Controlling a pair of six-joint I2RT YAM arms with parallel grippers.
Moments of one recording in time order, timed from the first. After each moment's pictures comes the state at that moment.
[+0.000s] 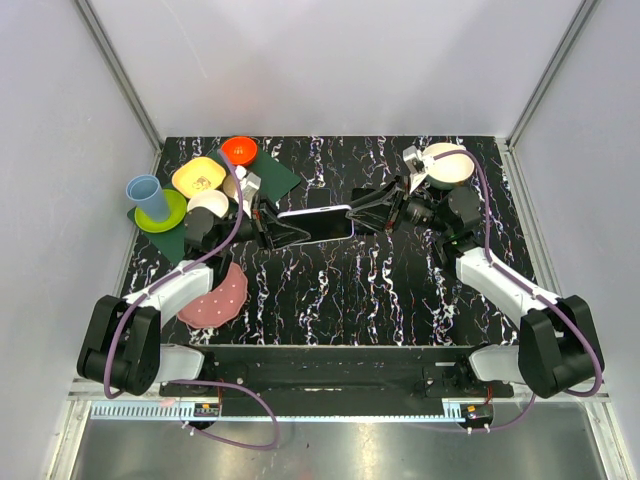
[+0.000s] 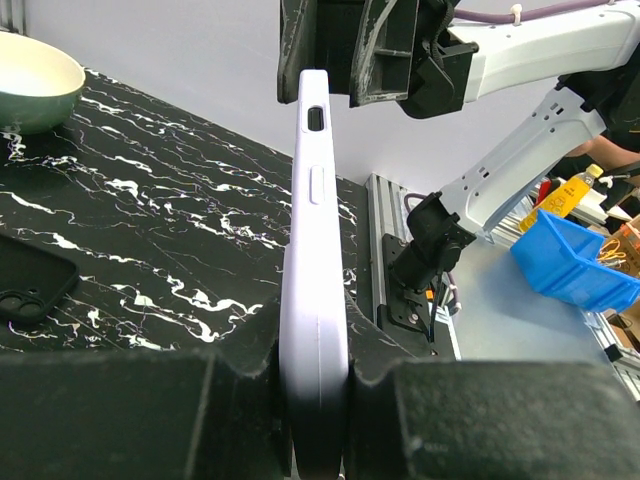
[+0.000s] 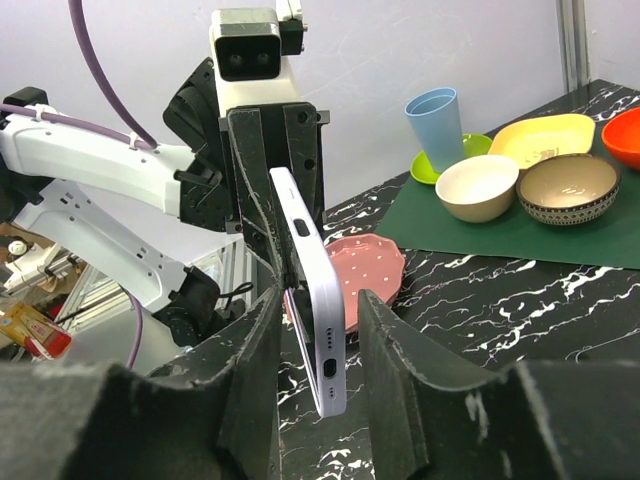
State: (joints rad) left arm -0.29 1.30 0.61 1.05 1.13 -0.76; right arm 0.37 1.31 0.78 0.87 -0.93 0.68
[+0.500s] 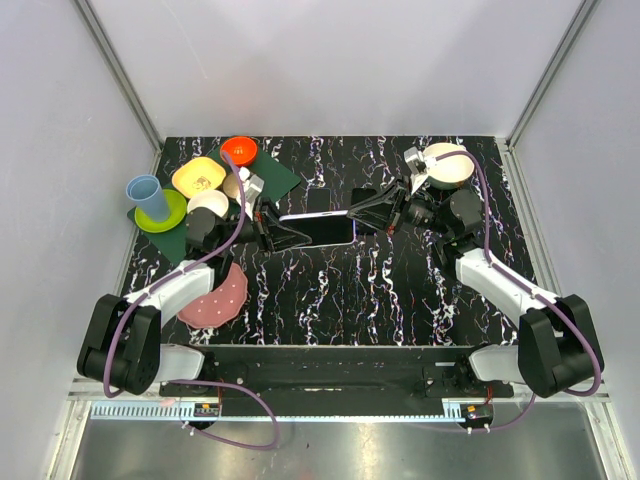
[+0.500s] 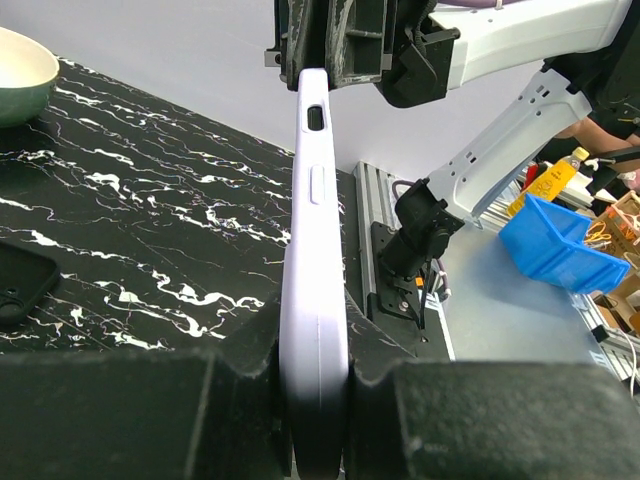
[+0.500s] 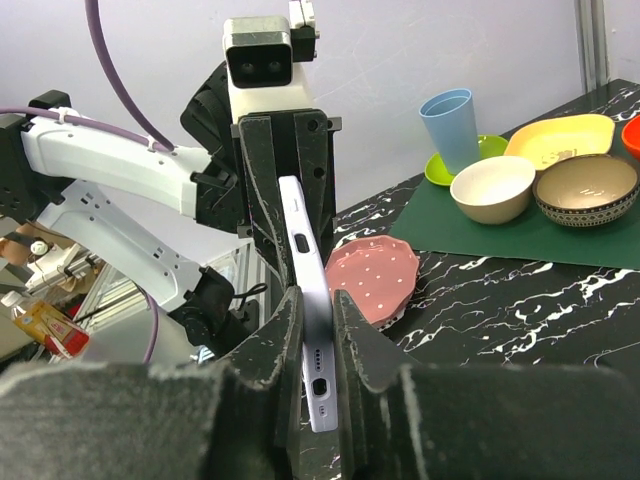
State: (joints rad) left arm -0.30 1.30 0.61 1.05 1.17 -0.76; right arm 0.36 1.31 0.76 0.93 -0.95 0.75
